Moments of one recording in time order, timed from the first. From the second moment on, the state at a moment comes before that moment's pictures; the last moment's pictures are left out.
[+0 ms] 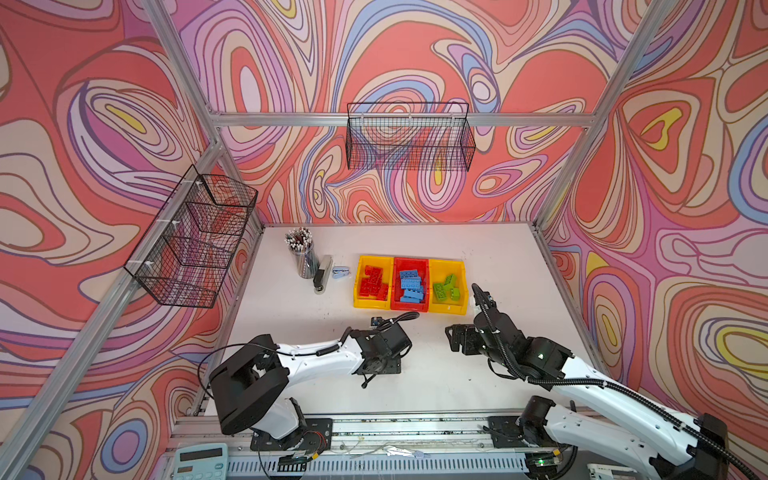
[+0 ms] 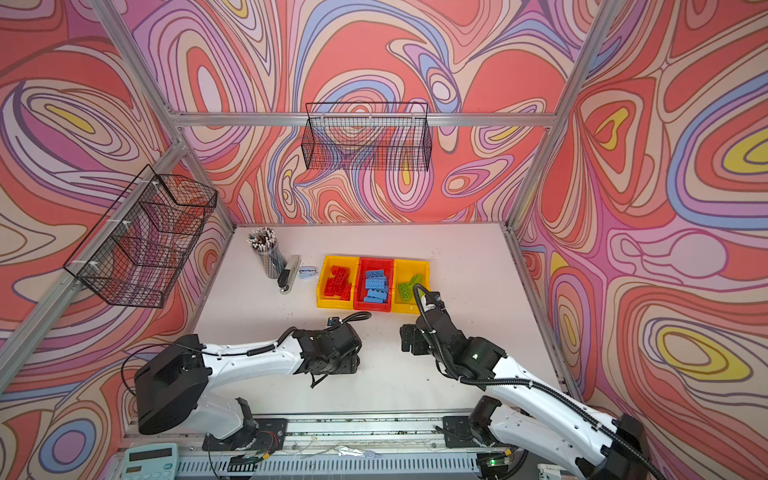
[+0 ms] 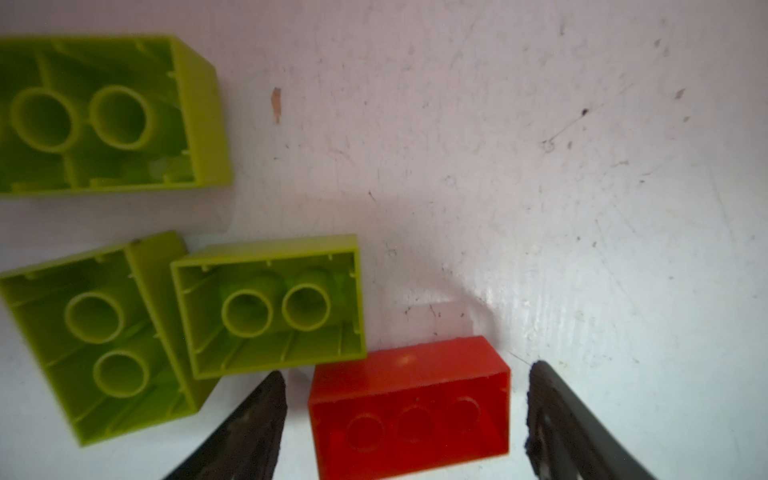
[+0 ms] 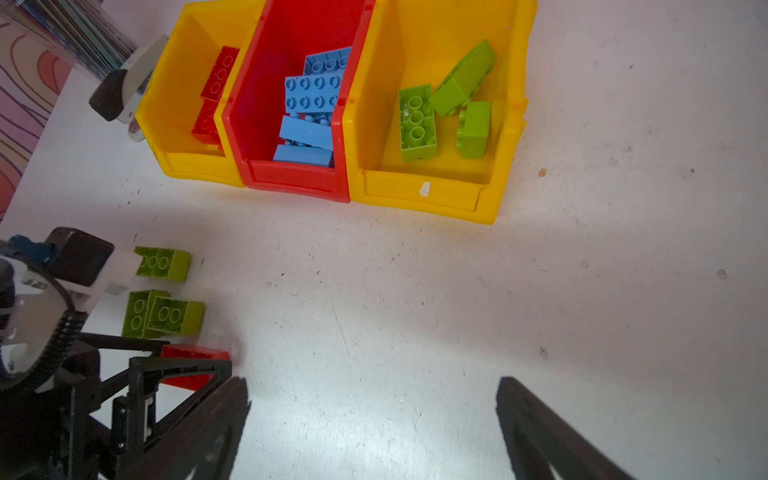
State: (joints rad) left arm -1.01 1.52 0.79 -0.56 -0.17 -1.03; right arm 0.79 0.88 0.66 -0.59 0.25 0.65
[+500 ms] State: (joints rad) left arm -1.01 1.50 0.89 -0.71 -0.18 -1.00; right arm 0.79 0.88 0.65 -0.57 0.25 0.65
